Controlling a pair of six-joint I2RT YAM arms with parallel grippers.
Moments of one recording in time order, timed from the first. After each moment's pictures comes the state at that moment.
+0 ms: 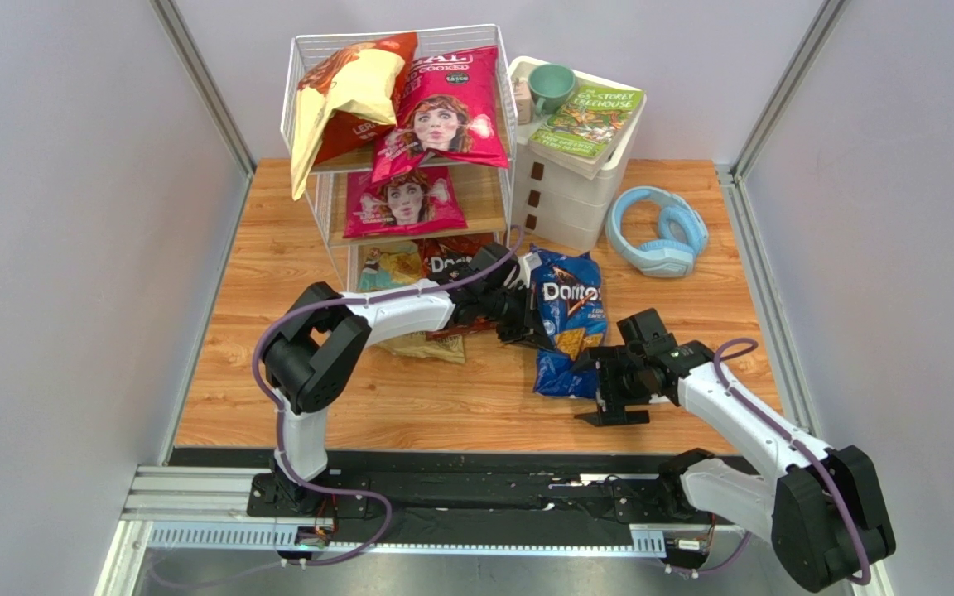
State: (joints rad) left arm -0.79 1.91 1.25 -0.11 0.54 -0.81; right arm 0.38 1.05 0.55 -0.72 -0.24 1.86
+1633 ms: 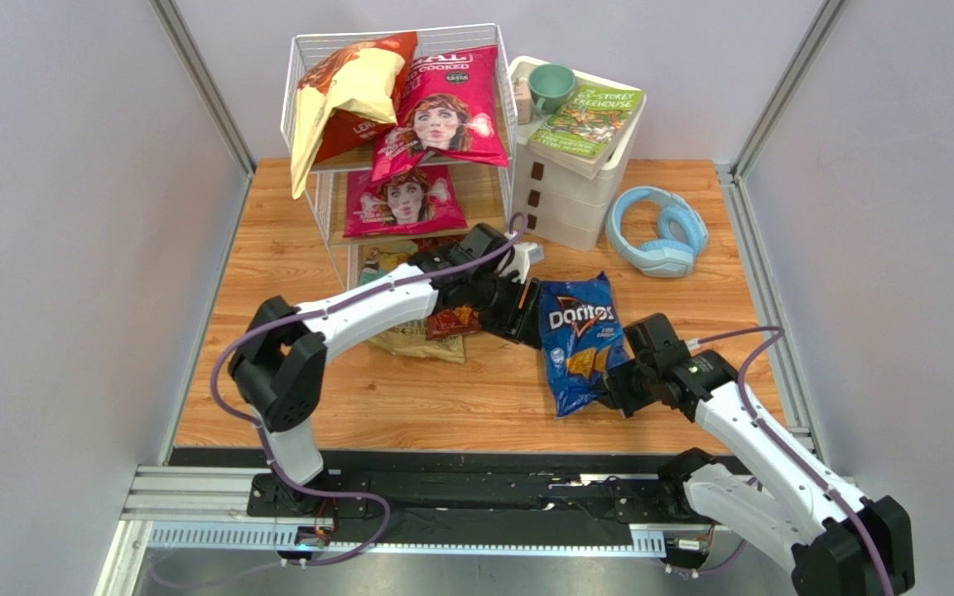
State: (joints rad) left arm -0.79 1.81 1.37 -0.51 0.46 -0.45; right arm 0.46 0.90 0.60 -0.85 -0.02 1.62
